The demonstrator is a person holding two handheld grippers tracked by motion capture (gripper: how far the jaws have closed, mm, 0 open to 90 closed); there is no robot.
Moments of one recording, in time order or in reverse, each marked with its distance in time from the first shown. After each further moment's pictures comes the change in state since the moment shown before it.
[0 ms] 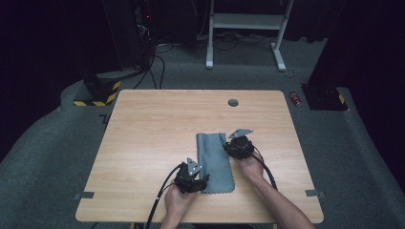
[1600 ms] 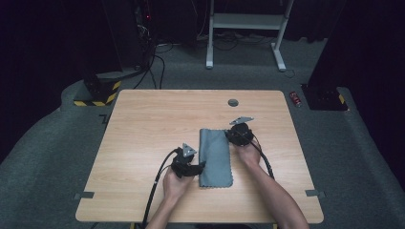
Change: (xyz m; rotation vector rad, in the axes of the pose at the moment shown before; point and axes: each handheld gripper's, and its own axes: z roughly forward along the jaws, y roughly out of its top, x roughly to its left) left arm 0.049 0.035 0.020 0.015 -0.022 -0.063; right arm -0.037 0.018 0.025 -0.015 -0.054 0.088
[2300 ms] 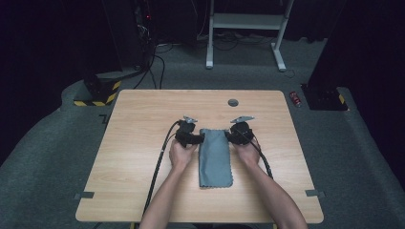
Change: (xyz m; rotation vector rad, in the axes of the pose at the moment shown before) left arm 0.051 0.066 0.065 0.056 0.111 -0.110; right arm -0.003 0.001 0.005 0.005 -0.044 0.070
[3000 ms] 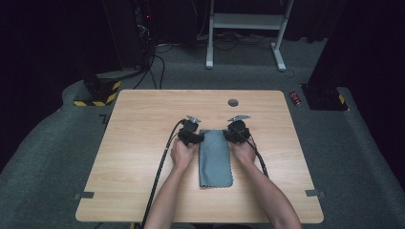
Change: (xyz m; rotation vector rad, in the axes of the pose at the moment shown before) left arm -0.003 0.000 0.009 0.006 0.019 0.056; right arm 0.006 0.008 0.012 0.036 -0.009 0.030
